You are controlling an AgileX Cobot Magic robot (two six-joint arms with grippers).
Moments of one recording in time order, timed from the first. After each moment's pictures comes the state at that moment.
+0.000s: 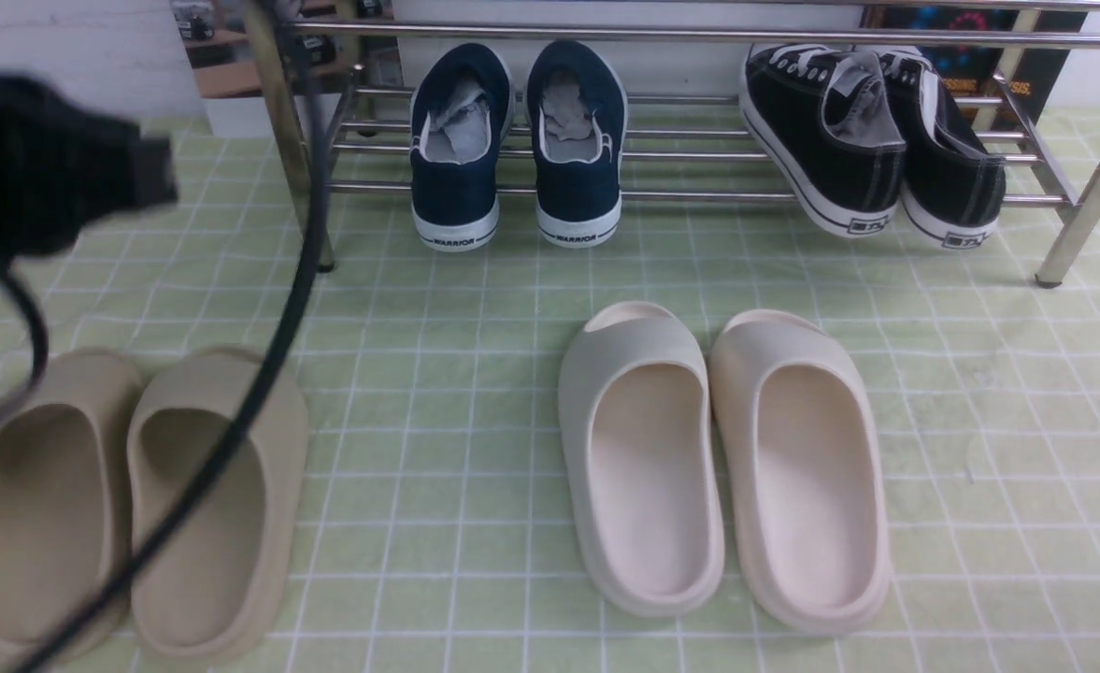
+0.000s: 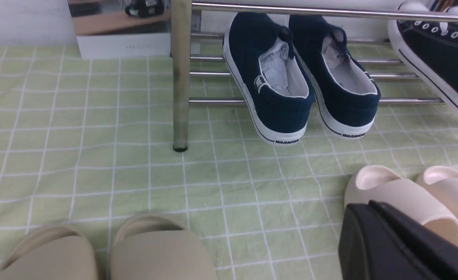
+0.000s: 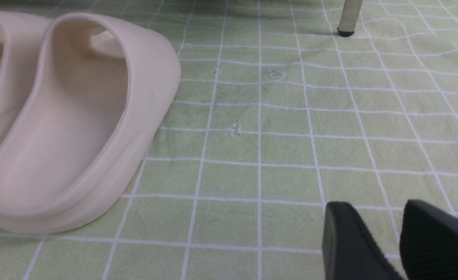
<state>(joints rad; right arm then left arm) -0.01 -0.01 0.02 0.07 0.38 -0.06 -0.35 0.79 -0.82 0.21 0.46 -0.35</state>
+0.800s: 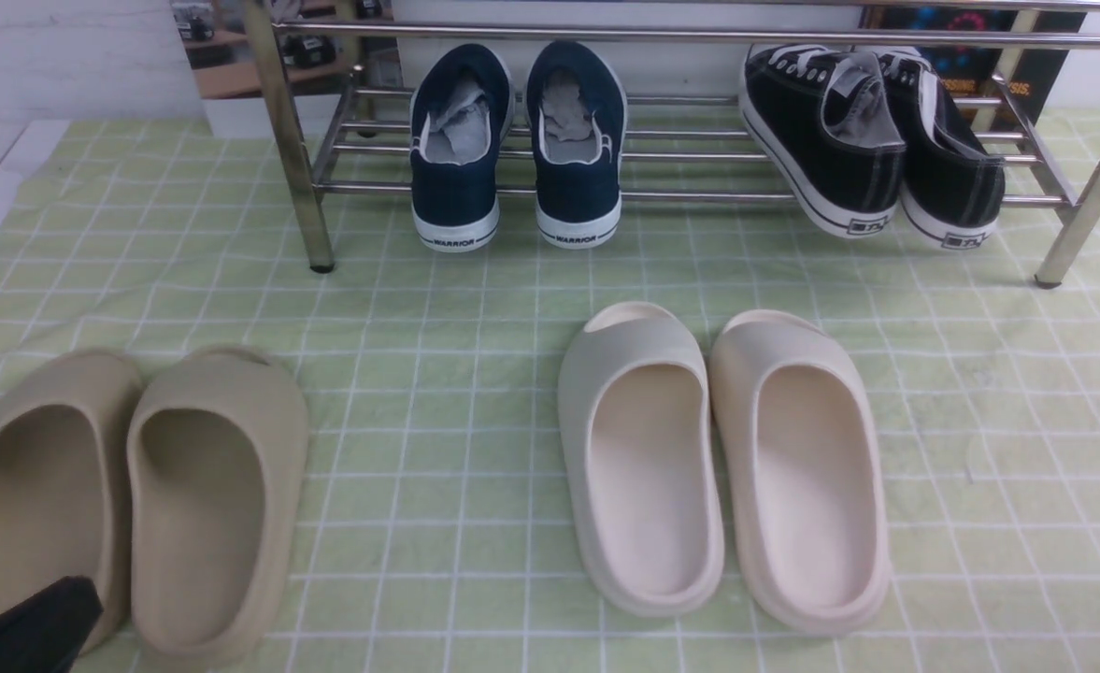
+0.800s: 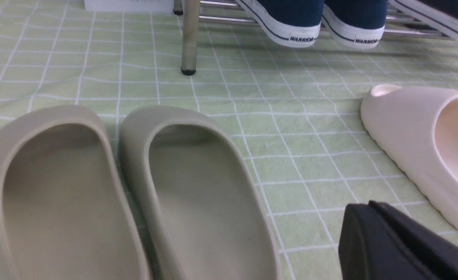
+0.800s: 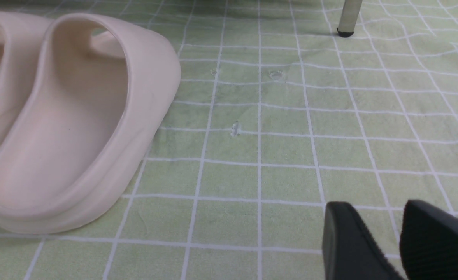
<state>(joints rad) -0.01 -0.01 0.02 0.07 0.38 -0.06 -0.34 0.07 -0.10 0.25 0.32 -0.42</state>
